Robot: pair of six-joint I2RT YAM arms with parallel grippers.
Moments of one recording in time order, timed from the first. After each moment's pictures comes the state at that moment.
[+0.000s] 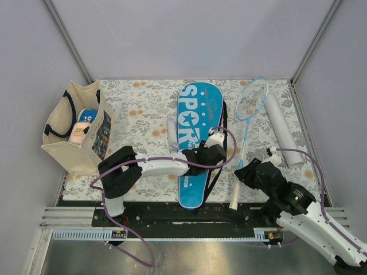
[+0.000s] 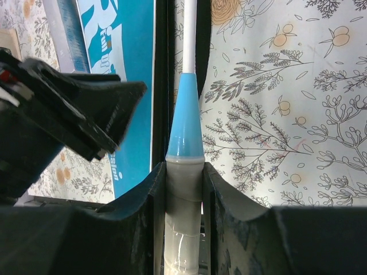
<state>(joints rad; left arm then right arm) -1.15 1.85 1.22 -0.24 -0.53 -0.51 0.76 0.37 0.47 -0.75 0.30 1.10</state>
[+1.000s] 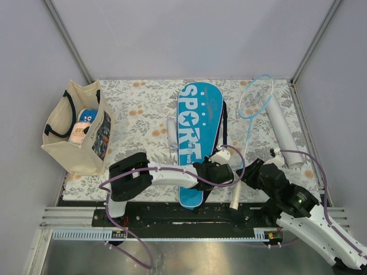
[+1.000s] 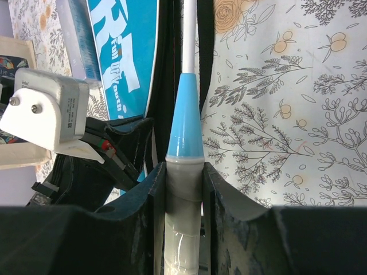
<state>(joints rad) -1.30 1.92 1.23 -0.40 -0.73 -0.53 0.76 0.30 0.47 -0.78 0.32 1.11</state>
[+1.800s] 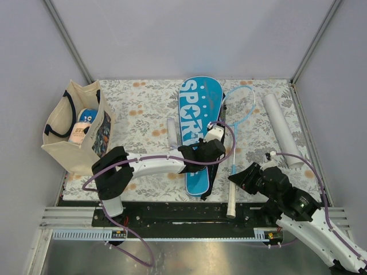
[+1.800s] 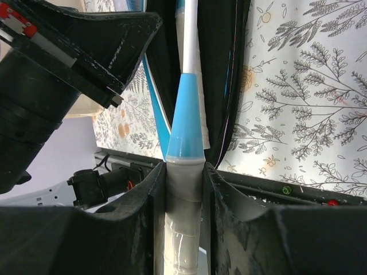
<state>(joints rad) -1.15 1.78 1.23 -0.29 -0.55 -0.50 0.76 0.21 0.43 -0.74 0.08 1.23</state>
